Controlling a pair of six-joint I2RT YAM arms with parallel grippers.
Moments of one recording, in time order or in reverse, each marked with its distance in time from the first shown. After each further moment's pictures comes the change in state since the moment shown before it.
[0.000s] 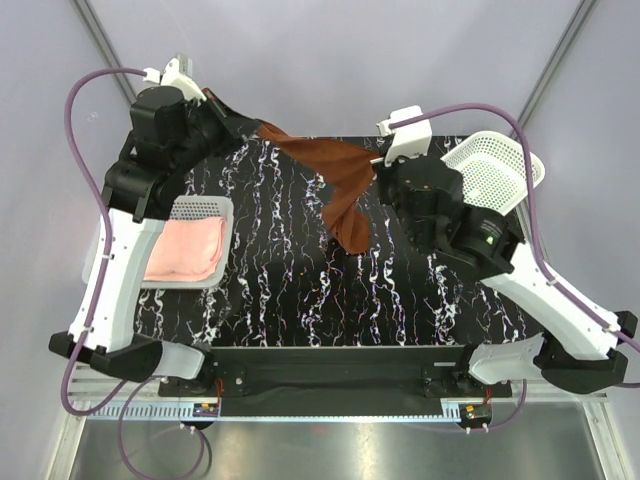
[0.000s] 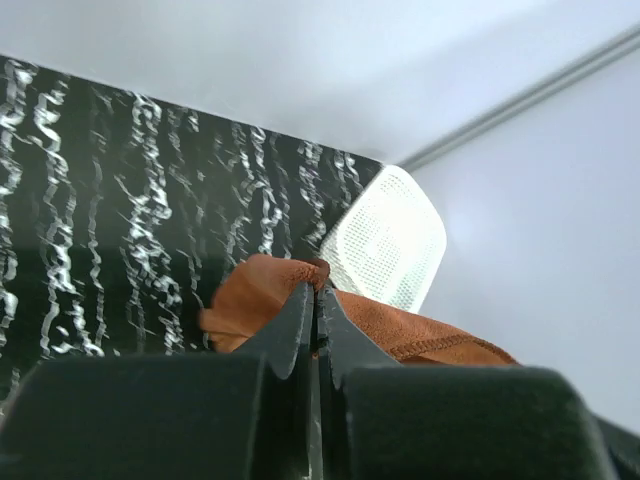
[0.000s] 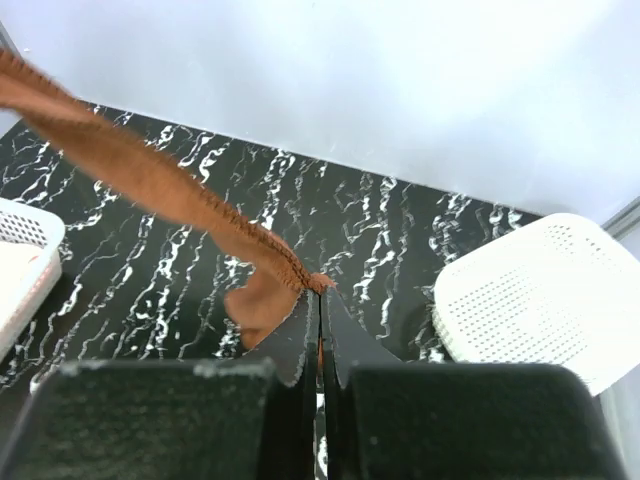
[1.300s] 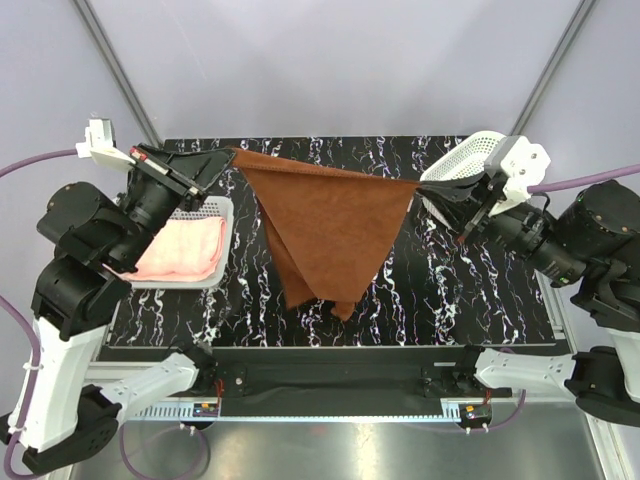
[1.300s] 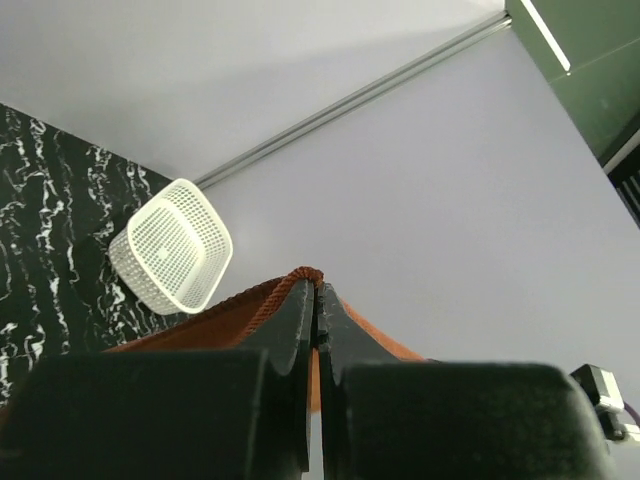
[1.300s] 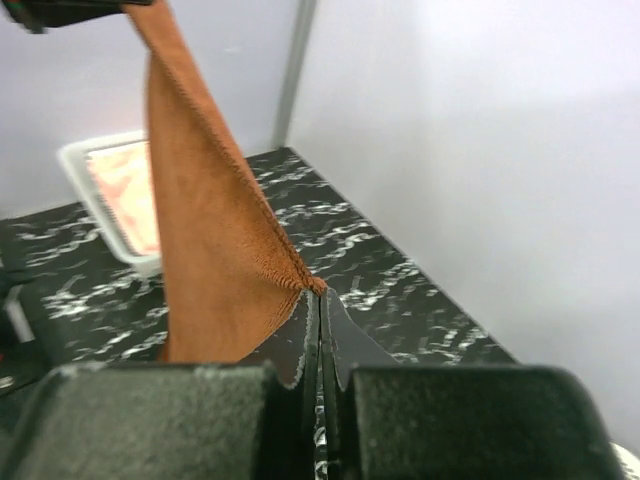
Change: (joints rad) left arm -0.223 -0.472 -0.301 0.168 -0.155 -0.373; right arm 0.000 -0.267 0.199 -0.241 -0.680 -0.259
